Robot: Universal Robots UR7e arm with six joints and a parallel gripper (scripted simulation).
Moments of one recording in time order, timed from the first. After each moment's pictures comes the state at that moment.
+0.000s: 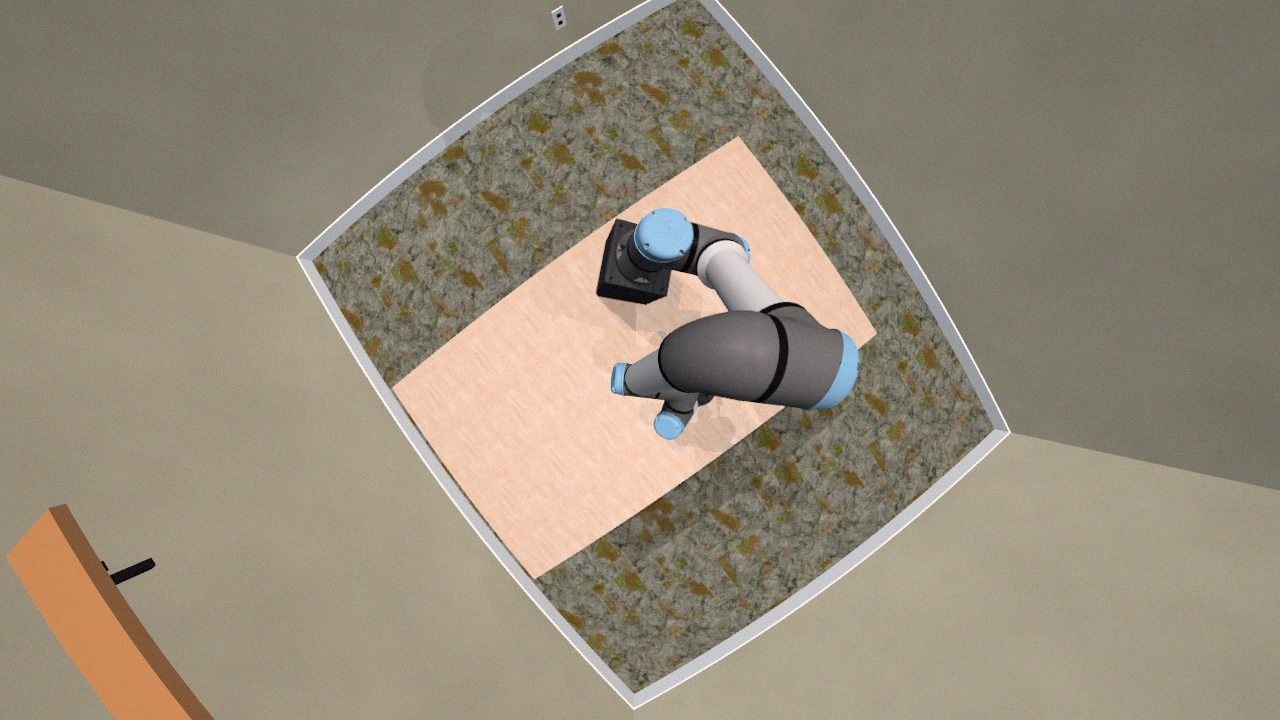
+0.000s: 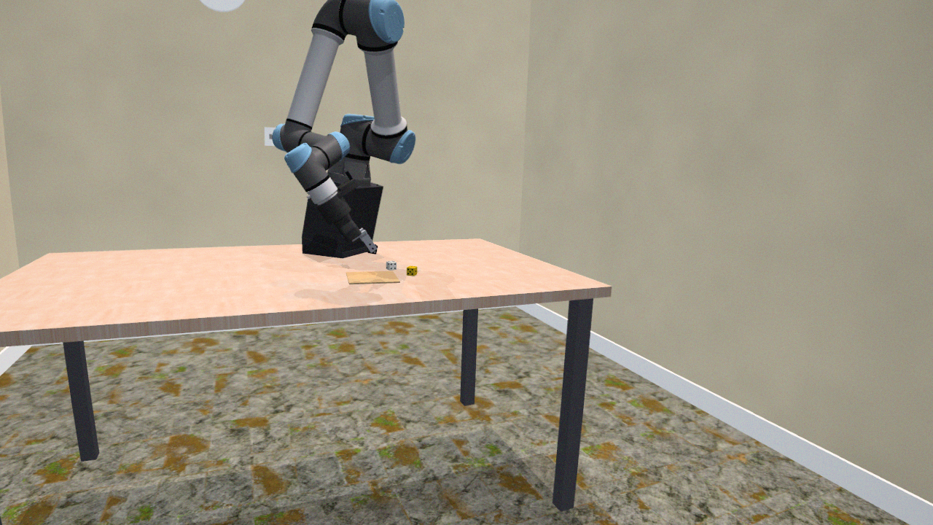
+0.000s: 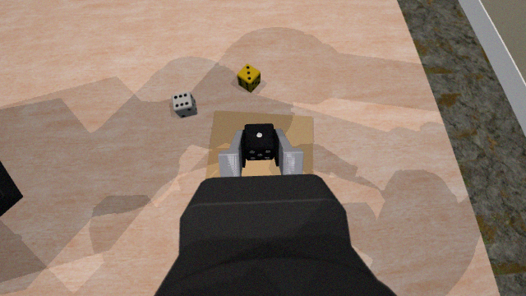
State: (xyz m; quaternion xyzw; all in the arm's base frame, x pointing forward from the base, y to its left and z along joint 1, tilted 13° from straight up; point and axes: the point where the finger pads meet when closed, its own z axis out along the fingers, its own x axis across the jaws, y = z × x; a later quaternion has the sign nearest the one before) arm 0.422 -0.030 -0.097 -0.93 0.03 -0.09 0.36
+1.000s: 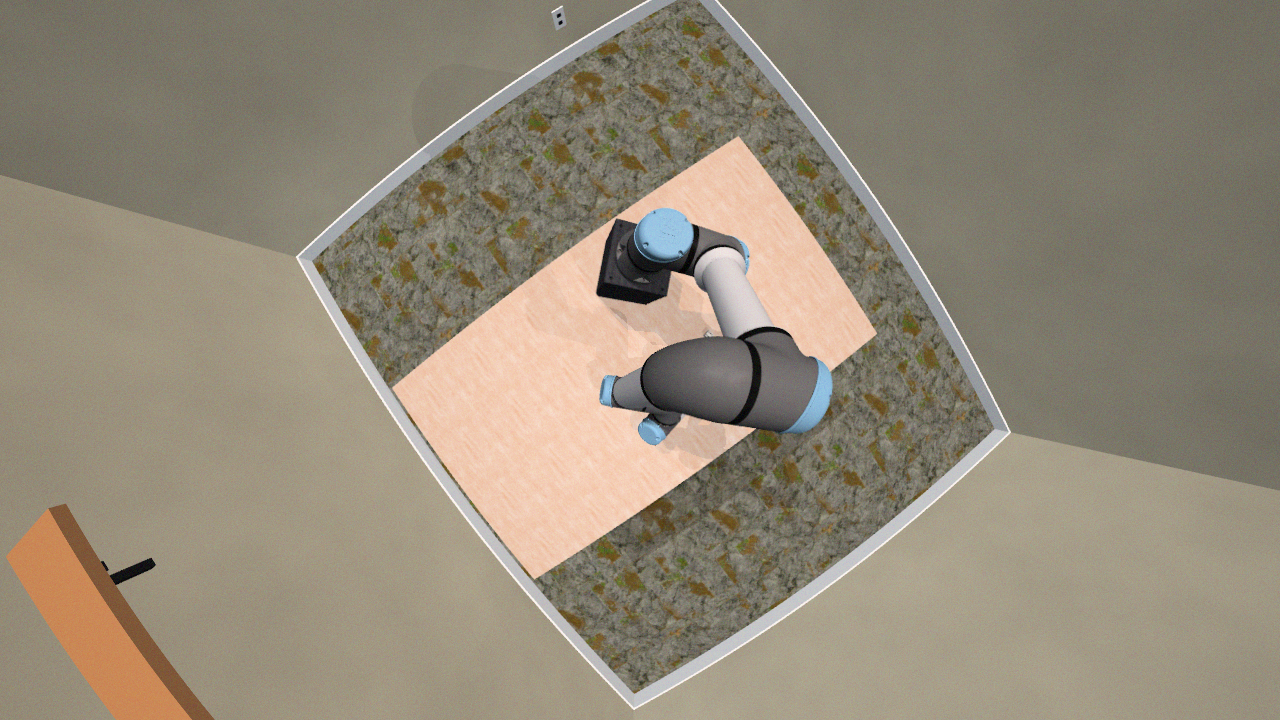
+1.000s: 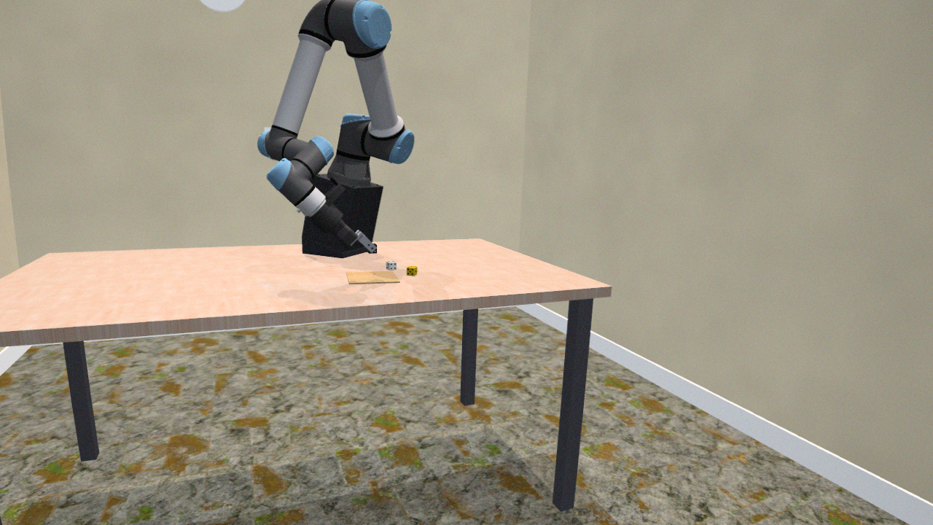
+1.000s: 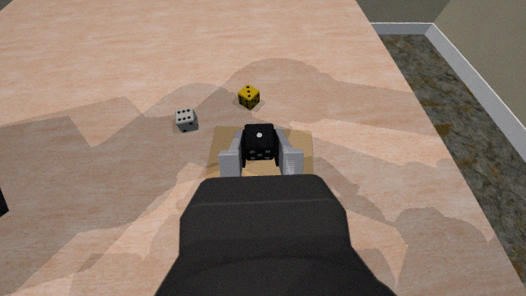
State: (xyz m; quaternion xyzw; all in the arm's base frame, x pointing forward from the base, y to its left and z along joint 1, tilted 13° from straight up) arm 0.423 -0.033 -0.098 -0.89 0.02 -0.10 0.45
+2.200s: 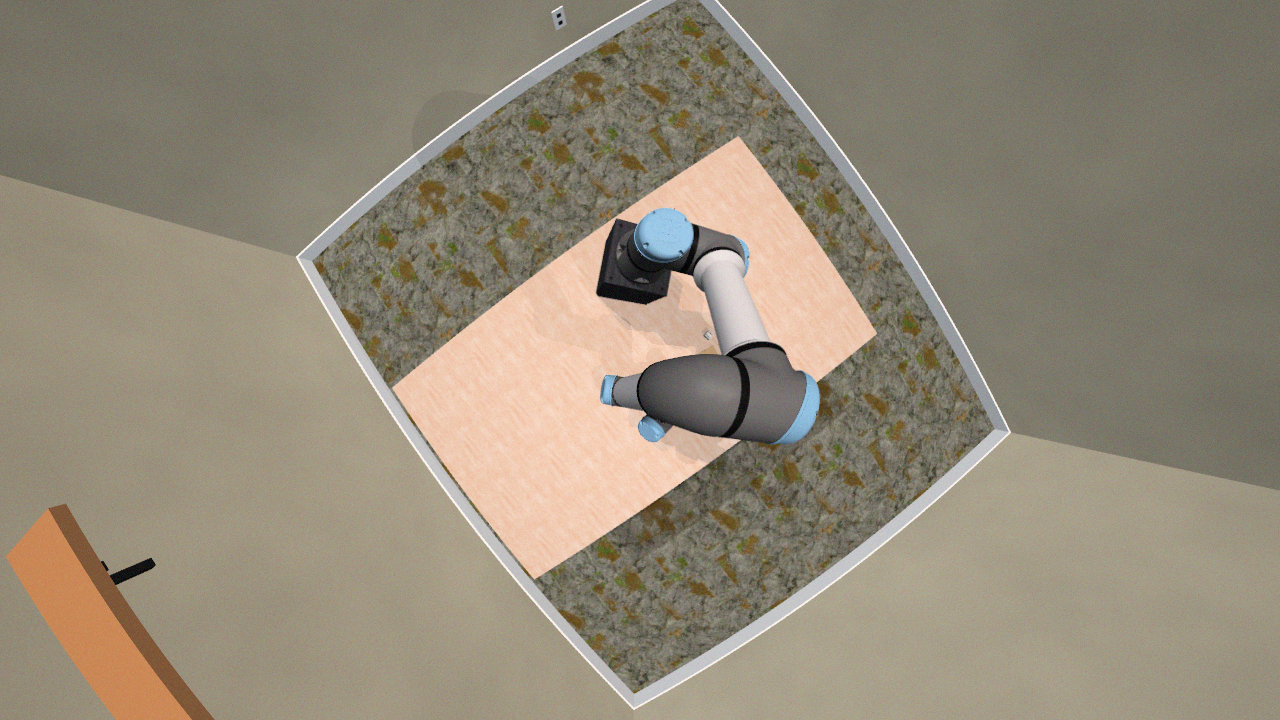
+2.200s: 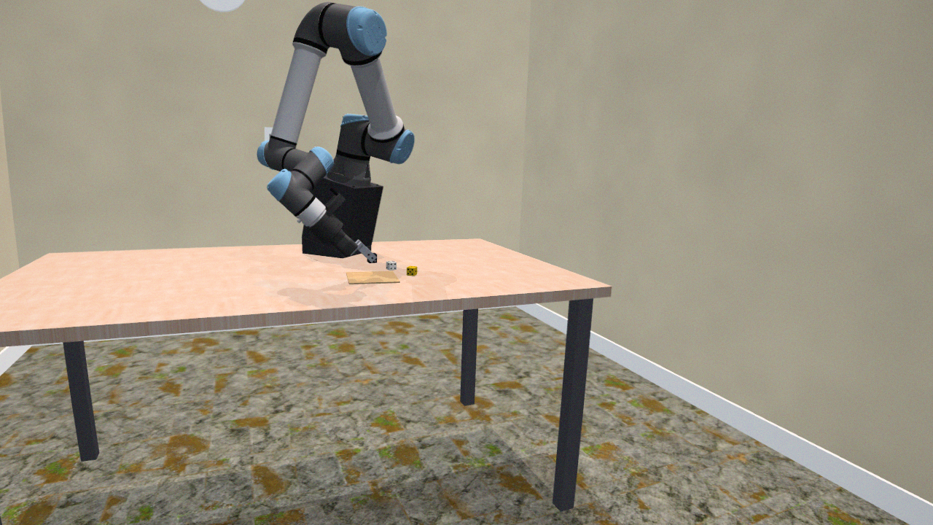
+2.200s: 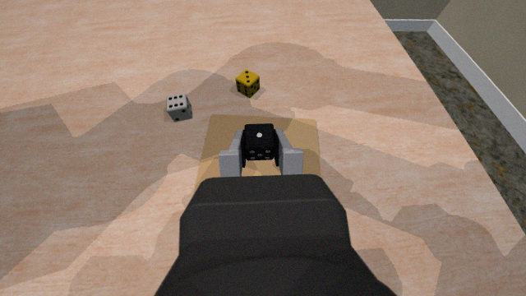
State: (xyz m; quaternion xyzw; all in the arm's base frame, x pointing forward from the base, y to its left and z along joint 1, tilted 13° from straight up) arm 0.428 -0.029 -0.125 -0.89 0.02 -0.10 0.45
